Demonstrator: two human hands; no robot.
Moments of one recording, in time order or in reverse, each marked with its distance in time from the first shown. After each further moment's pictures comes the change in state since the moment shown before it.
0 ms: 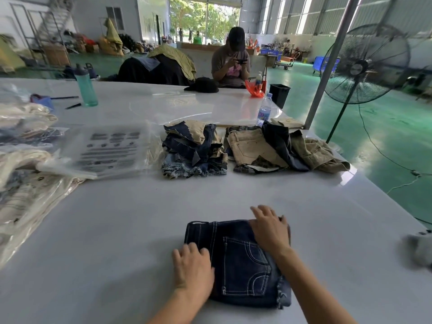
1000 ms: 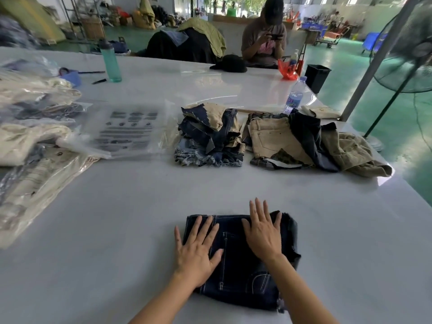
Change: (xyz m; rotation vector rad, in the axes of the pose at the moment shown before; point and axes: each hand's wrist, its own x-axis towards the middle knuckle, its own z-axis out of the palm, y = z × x) left_hand 0.049 -0.003 0.049 -0.149 0.156 0.021; right_hand 0.037 -0.002 0.061 0.018 -0.144 -0.098
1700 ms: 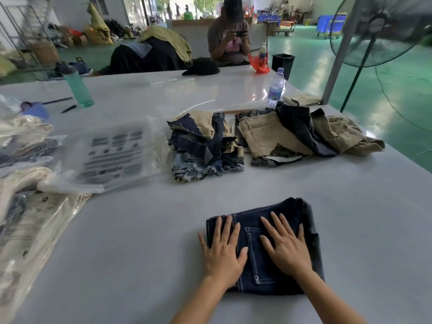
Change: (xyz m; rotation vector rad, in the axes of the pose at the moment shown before) left_hand 0.048 -0.017 0.007 -0.186 -0.108 0.126; right_hand -0.016 -0.006 0.026 0.010 -0.039 0.168
